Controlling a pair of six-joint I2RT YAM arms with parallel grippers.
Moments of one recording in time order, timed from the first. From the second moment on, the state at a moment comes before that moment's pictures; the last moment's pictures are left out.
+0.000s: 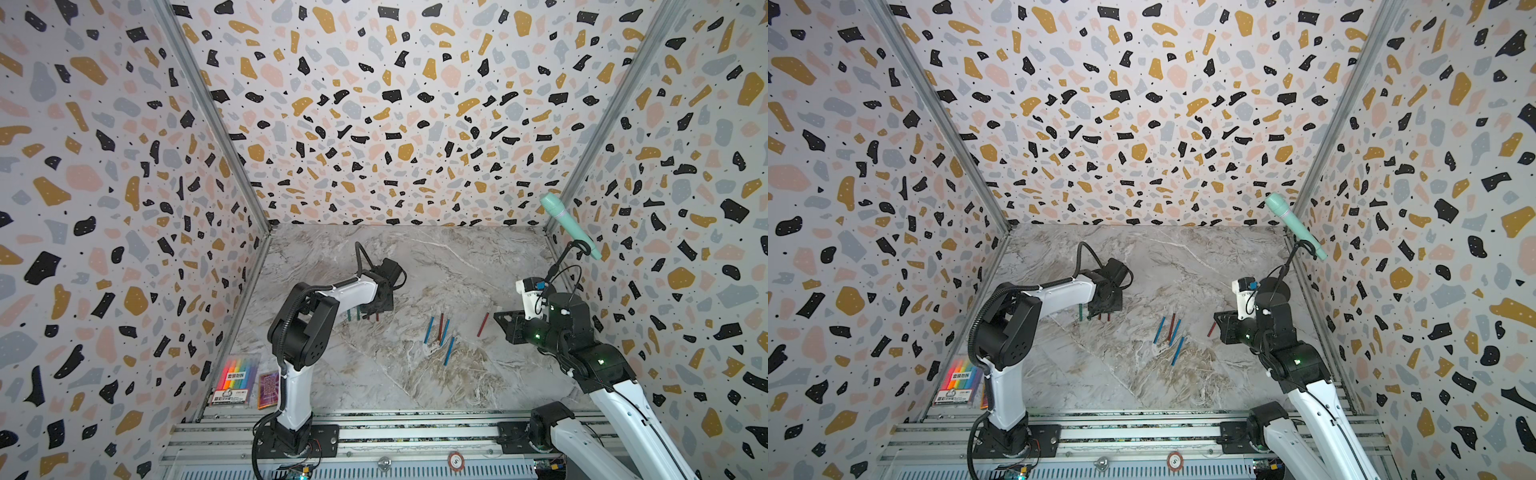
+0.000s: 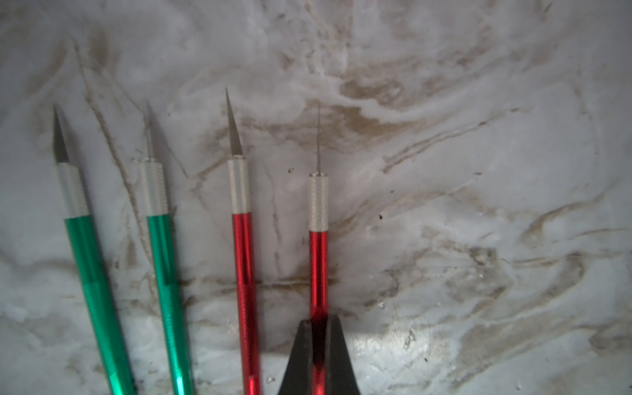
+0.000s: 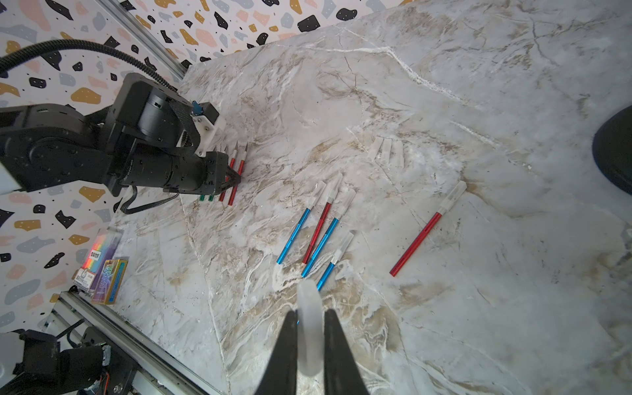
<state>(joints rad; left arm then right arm) -0.54 1.99 1.33 -0.62 -0.22 -0.56 0.30 0.68 0.79 -0.72 -0.29 0.31</state>
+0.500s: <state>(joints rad) -0.54 1.99 1.33 -0.62 -0.22 -0.55 0.30 0.68 0.79 -0.72 -0.29 0.31</state>
